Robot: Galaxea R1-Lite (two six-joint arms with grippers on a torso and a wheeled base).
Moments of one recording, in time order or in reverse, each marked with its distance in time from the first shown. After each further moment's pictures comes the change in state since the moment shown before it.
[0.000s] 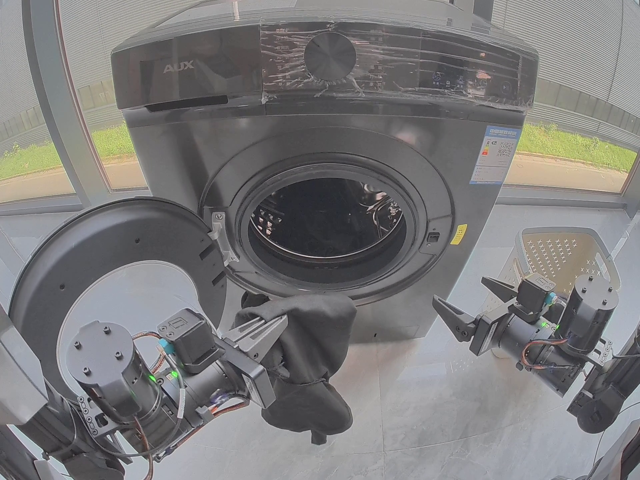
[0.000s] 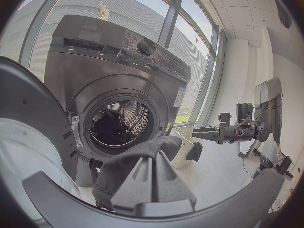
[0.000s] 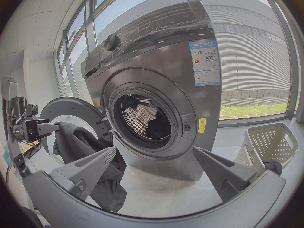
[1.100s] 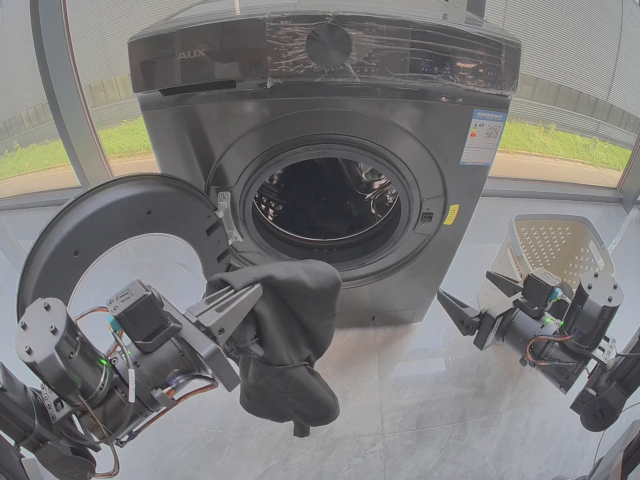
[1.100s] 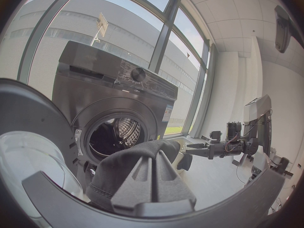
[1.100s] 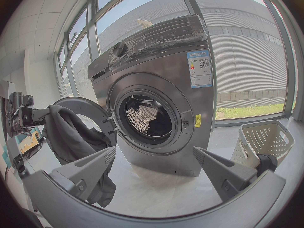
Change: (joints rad) left arm 0.073 -0.147 0.007 0.001 -0.126 0.003; right arm -0.008 -0.021 -0.005 0.000 -0.007 -0.001
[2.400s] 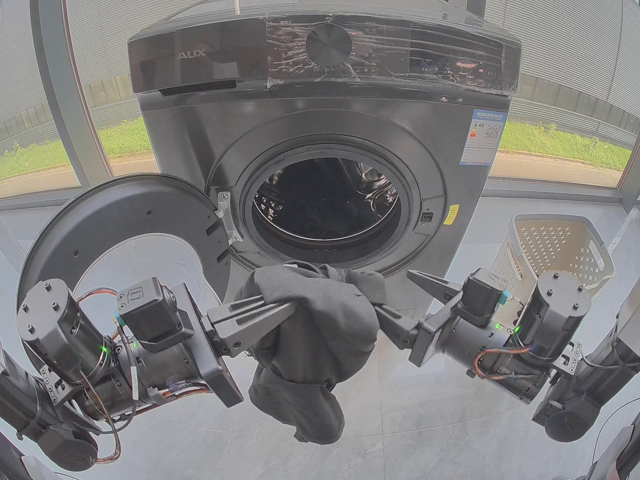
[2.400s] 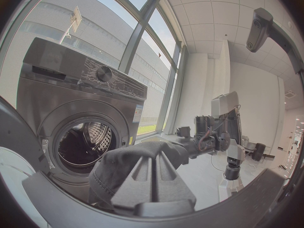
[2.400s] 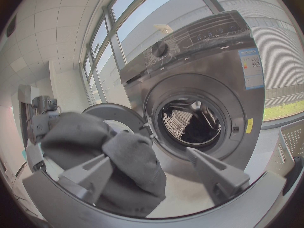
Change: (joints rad) left arm 0.065 0.023 -0.049 -0.002 -0.393 0.044; right arm 0.213 0.099 -0.181 0.005 0.075 0.028
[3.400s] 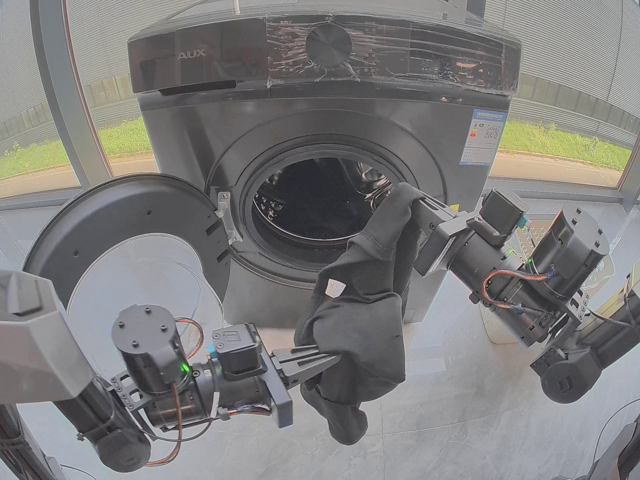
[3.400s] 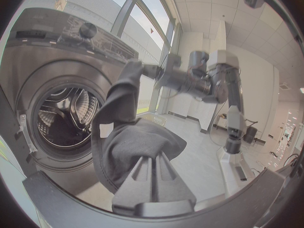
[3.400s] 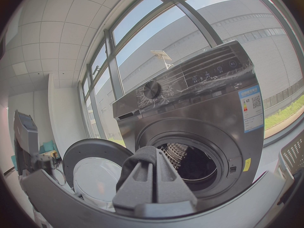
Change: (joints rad) left arm -0.032 0.290 -0.058 -0.001 -0.058 0.123; right arm -0.068 -0.023 -0.237 -0.006 -0.018 0.001
